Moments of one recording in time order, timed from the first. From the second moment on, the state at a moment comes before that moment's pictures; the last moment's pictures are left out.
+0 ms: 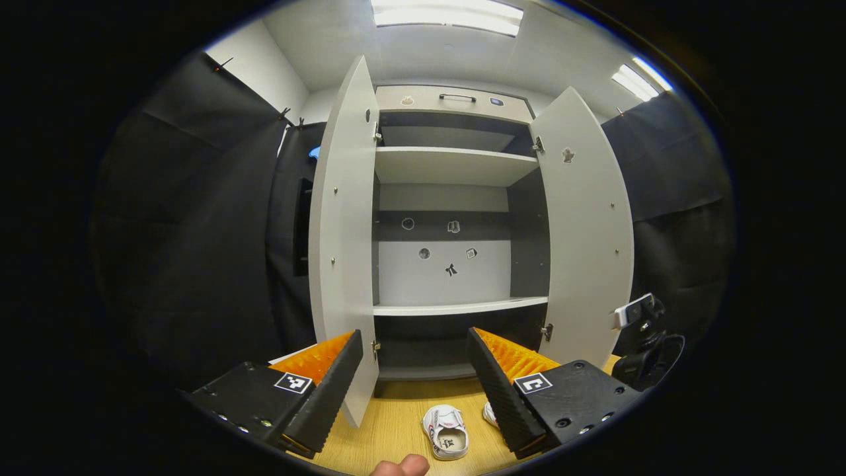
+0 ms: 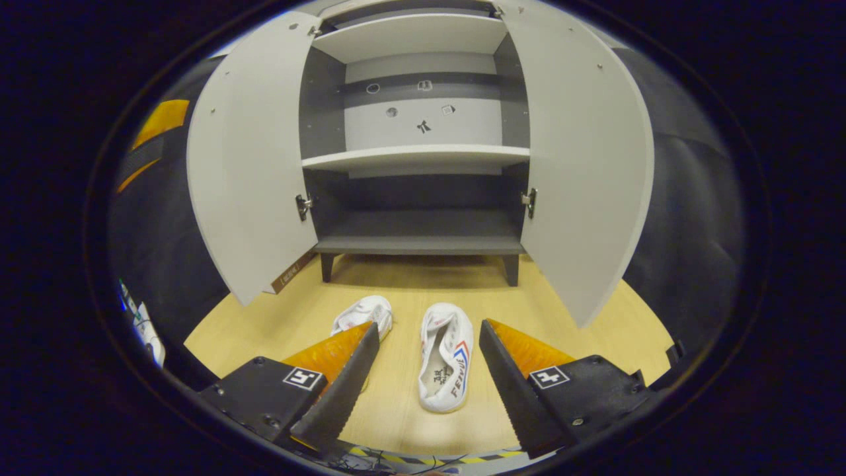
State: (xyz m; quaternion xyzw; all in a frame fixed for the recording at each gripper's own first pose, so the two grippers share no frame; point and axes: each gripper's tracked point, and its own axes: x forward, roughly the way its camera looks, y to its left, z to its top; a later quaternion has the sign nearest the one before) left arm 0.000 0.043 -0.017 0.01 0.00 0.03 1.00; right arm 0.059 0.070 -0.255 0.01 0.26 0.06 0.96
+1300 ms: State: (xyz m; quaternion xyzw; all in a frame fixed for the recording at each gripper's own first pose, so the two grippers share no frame) left arm 0.018 0.088 -0.059 -0.01 0.04 0.06 1.00; right arm 0.140 0.093 -0.404 0.03 0.44 0.05 0.89
